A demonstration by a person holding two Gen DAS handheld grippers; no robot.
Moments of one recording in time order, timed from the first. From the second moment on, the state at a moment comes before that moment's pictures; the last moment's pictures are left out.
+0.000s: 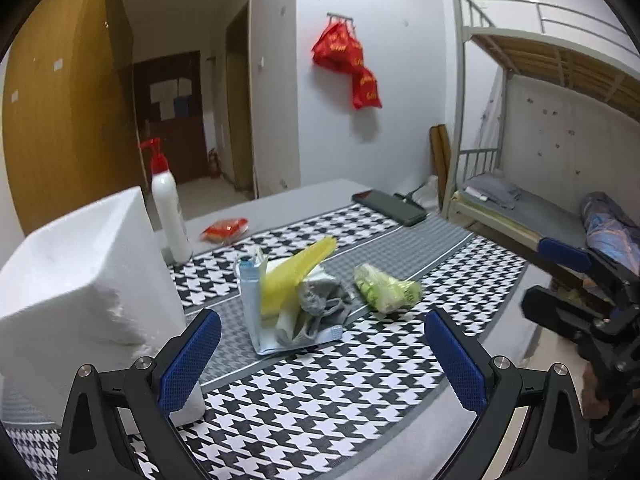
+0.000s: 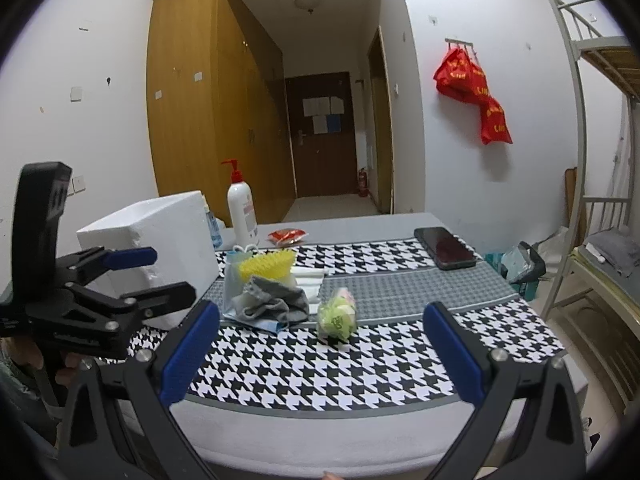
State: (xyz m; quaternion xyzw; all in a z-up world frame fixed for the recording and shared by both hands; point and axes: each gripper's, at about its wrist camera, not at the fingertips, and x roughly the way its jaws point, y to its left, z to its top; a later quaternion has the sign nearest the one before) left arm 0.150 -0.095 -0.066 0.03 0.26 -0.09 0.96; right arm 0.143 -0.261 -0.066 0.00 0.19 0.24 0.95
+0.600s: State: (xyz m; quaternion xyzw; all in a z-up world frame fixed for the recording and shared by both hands) left arm 0.202 -0.071 -0.099 0.02 0.31 0.01 0.95; right arm 0.192 -0.258 -0.090 0.00 0.24 0.26 0.94
